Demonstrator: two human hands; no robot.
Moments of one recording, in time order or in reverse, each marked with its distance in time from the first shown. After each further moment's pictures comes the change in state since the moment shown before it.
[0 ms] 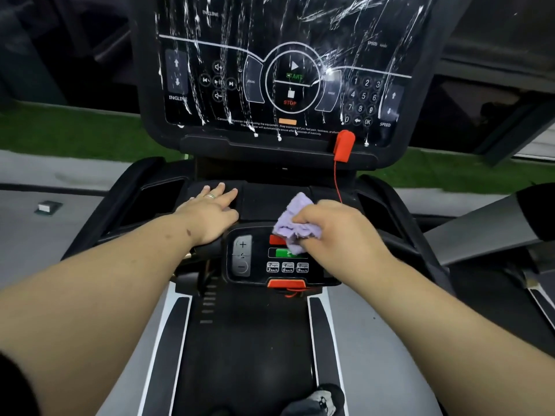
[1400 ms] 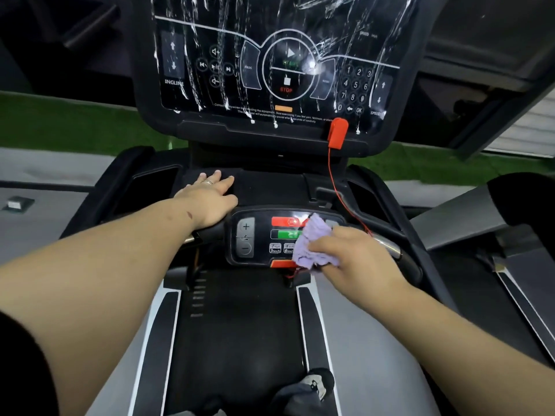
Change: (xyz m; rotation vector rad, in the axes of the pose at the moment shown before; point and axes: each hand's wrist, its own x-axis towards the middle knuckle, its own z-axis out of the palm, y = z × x) left_hand 0.006 -0.007 0.004 -0.020 0.025 0.020; right_hand -0.060 0.018 0.030 -0.203 0.070 -0.061
